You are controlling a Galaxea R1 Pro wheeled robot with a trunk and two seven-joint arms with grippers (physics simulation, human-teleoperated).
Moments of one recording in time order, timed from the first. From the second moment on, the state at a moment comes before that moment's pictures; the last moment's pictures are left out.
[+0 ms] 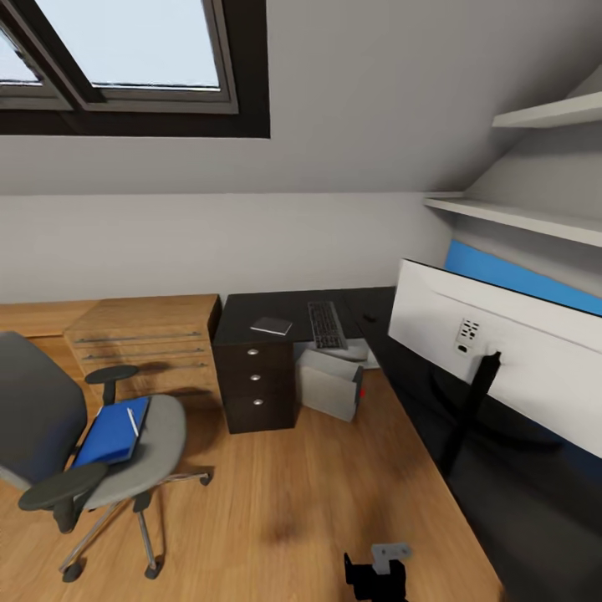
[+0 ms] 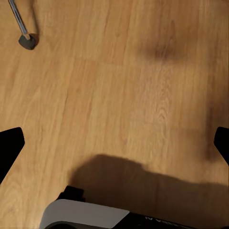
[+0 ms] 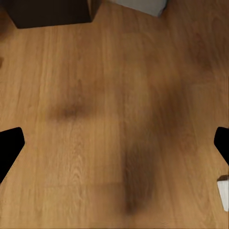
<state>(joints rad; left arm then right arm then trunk) -0.11 -0.06 -0.09 -0.28 0.31 -0.41 0.07 -0.47 0.13 -0.01 -0.04 0.06 -0.44 -0.07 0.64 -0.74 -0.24</state>
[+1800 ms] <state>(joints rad) -0.11 -0.06 -0.09 -0.28 0.31 -0.41 0.07 -0.47 0.12 0.00 -0.04 0.06 -0.47 -0.07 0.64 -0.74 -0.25</state>
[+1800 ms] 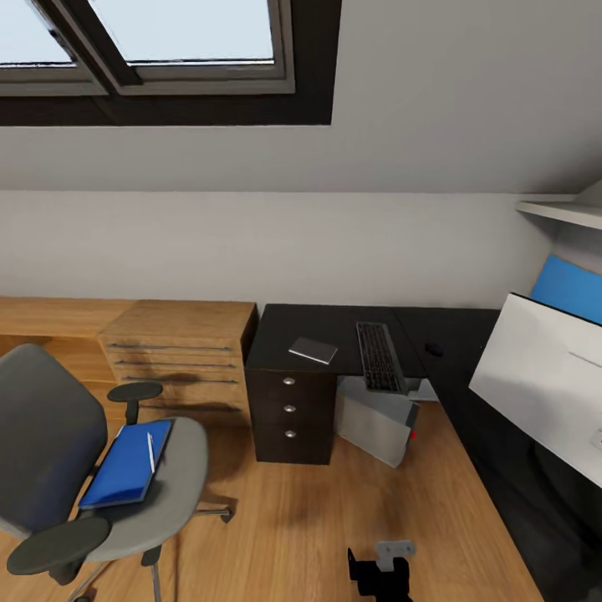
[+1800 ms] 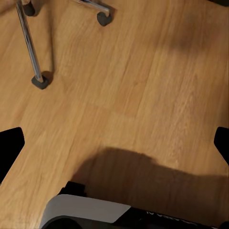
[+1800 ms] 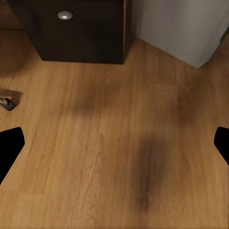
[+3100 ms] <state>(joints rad) -0.11 -0.07 -0.09 -0.28 0.31 -0.41 0.07 -0.47 0.11 -0.01 -0.11 0.05 -0.42 -0.09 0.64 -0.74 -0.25</state>
